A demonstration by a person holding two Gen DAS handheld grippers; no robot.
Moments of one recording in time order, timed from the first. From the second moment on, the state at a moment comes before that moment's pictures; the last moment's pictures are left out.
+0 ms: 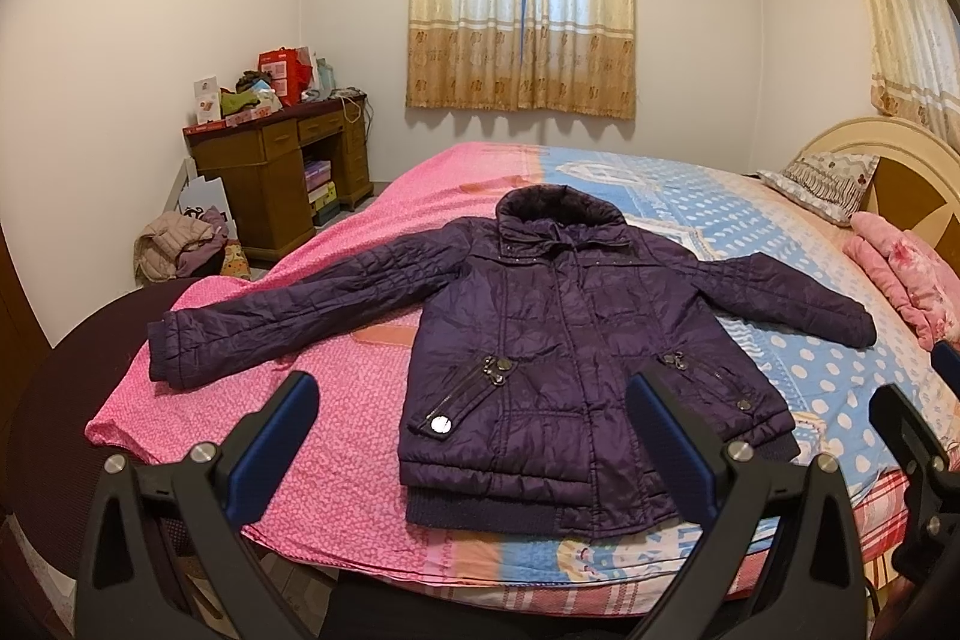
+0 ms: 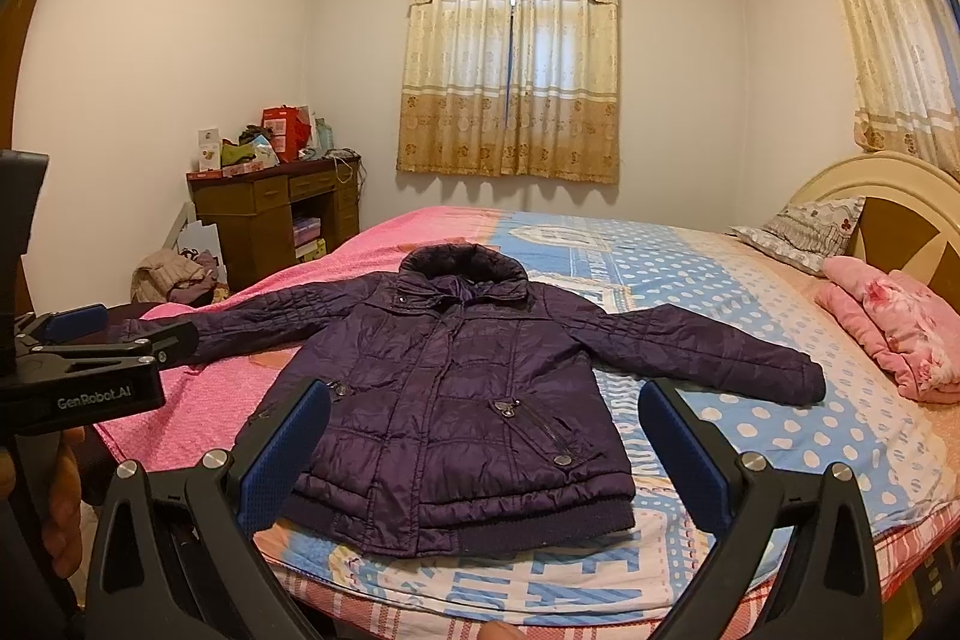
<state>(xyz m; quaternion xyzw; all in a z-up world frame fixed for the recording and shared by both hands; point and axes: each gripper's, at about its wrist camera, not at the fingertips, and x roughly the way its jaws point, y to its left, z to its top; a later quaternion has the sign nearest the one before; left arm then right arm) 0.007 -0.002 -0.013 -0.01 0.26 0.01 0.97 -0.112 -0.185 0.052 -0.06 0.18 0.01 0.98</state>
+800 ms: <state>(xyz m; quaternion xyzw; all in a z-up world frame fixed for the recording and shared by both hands) 0.147 -0.013 -0.085 0.05 0.31 0.03 0.95 0.008 -0.443 -0.046 0.21 0.33 -0.11 0.92</state>
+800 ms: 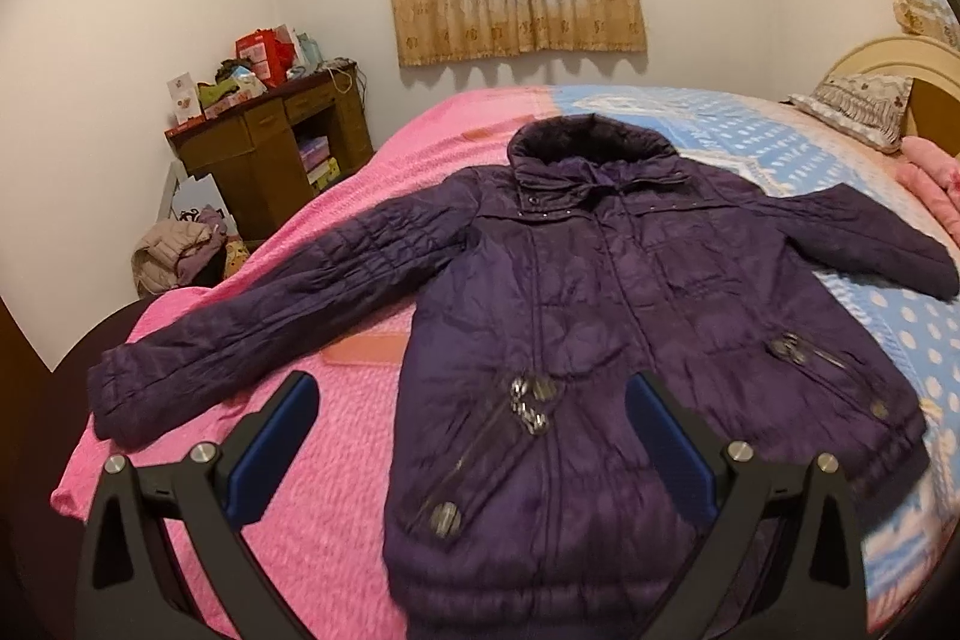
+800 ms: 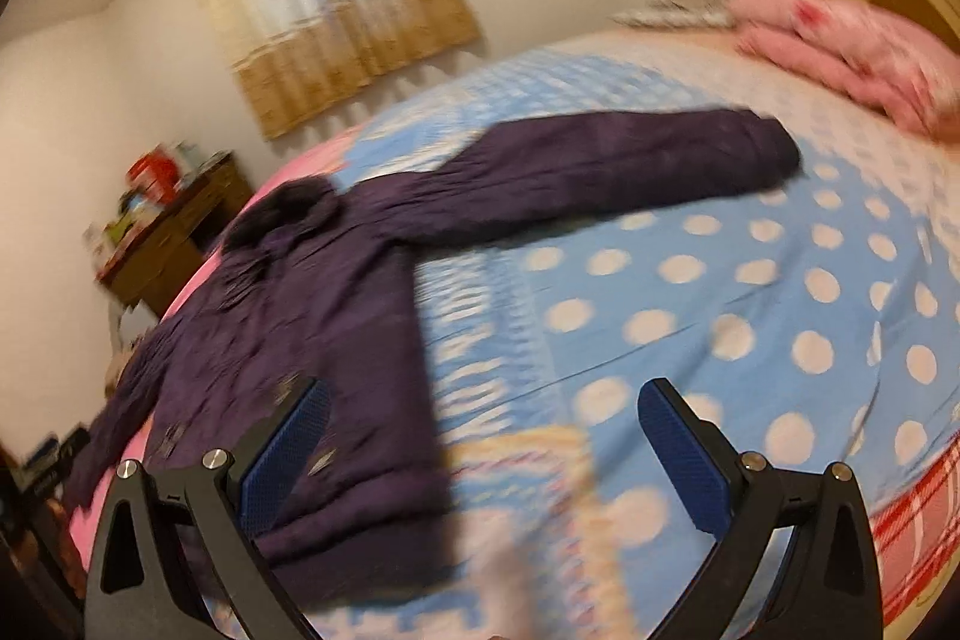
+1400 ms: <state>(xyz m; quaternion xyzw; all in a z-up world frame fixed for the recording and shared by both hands) 0.251 -0.016 -0.125 0.05 0.34 0.08 0.93 0.083 -0.668 -0.066 0.39 0.26 -0.24 0.85</state>
